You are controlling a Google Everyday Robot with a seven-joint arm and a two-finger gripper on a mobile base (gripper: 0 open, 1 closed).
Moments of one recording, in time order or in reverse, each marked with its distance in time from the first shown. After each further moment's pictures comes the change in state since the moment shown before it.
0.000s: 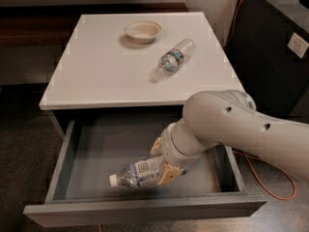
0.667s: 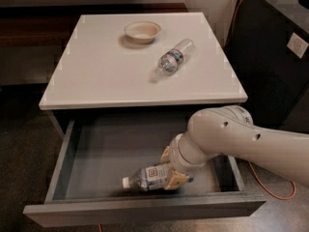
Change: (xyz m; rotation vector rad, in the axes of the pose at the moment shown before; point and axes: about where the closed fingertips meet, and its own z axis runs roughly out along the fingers) arm 0.049 0.009 0.042 -0.014 0.048 0.092
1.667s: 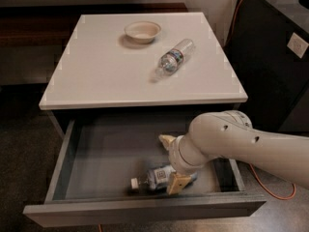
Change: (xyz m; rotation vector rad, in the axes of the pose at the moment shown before) arm 0.005 -0.003 0.013 0.023 -0.020 -0.038
